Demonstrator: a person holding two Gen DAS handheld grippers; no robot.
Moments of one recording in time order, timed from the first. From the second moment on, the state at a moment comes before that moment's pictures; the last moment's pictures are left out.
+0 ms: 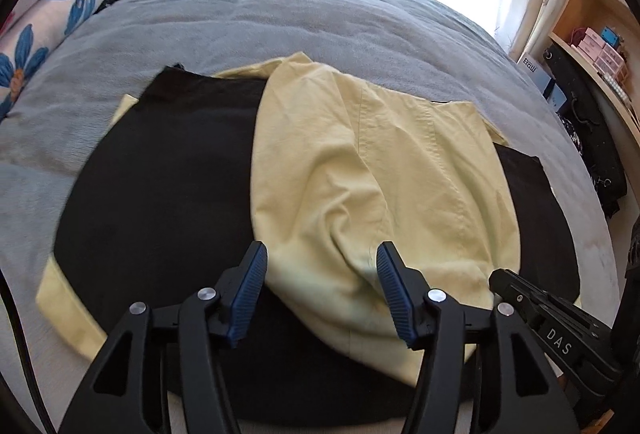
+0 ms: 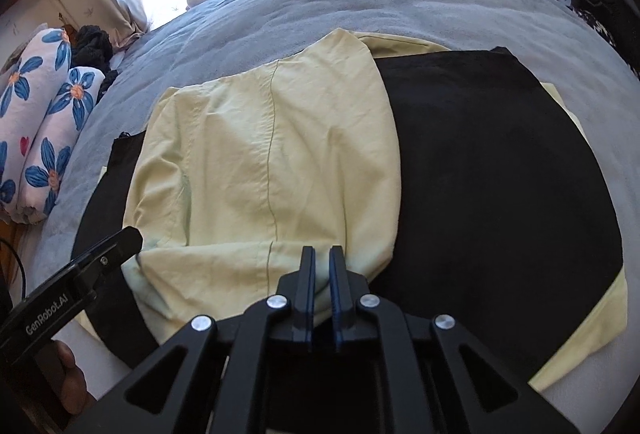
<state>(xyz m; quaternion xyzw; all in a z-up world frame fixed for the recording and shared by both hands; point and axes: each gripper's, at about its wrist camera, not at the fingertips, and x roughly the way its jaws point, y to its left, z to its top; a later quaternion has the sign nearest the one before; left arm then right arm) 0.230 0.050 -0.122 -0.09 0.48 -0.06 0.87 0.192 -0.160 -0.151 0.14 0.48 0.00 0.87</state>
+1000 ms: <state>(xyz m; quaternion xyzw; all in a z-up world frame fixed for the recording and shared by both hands) 0.044 0.102 -0.003 -0.06 0.42 -0.05 0.90 0.003 -0.110 0.023 0.06 0.35 0.05 0.93</state>
